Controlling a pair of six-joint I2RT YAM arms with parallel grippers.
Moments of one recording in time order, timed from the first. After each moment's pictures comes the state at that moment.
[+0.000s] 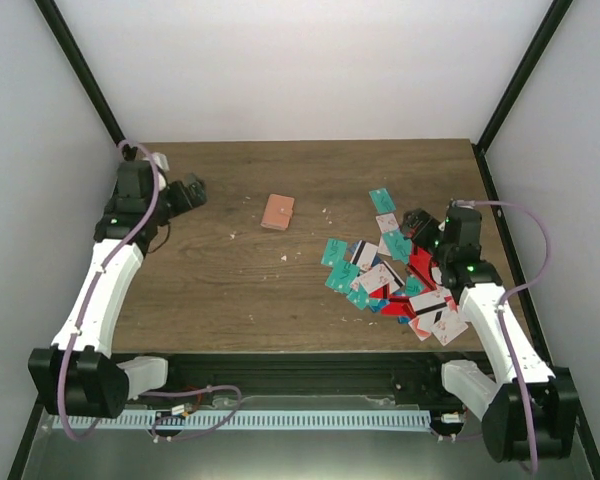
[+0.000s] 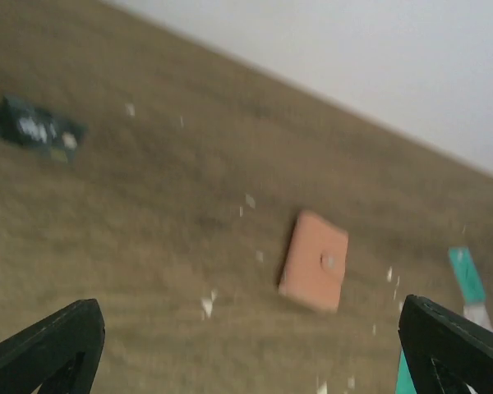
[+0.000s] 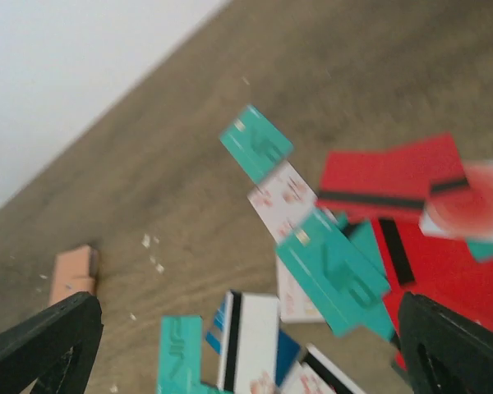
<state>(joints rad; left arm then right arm) -0.05 1.20 1.14 -0.50 0.13 -0.45 0.05 0.97 0.68 -0.23 -0.08 0.64</state>
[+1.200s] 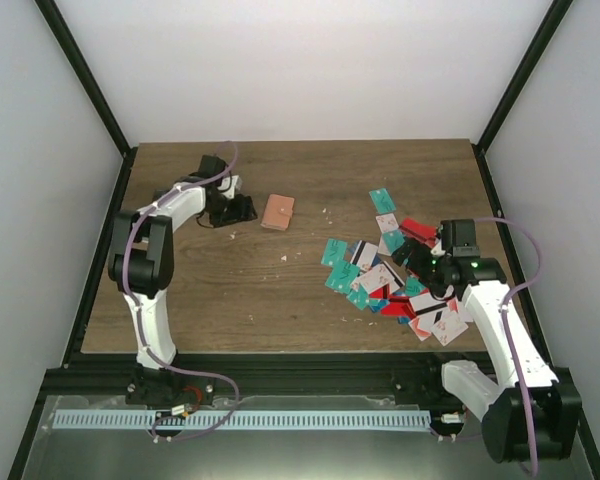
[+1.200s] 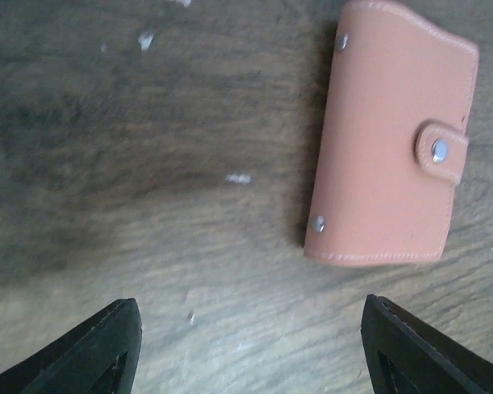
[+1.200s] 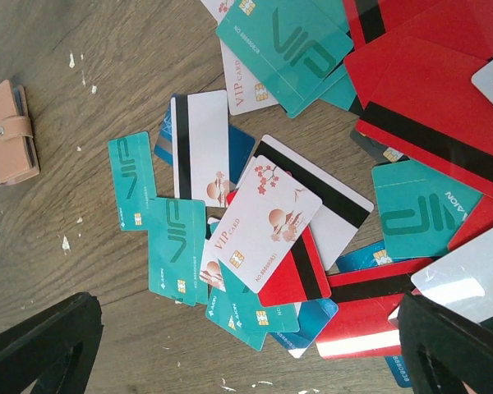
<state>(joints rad) -0.19 2.00 1.45 -0.62 0.33 -0.26 0.05 0.98 0.76 -0.77 -0.27 0.65</state>
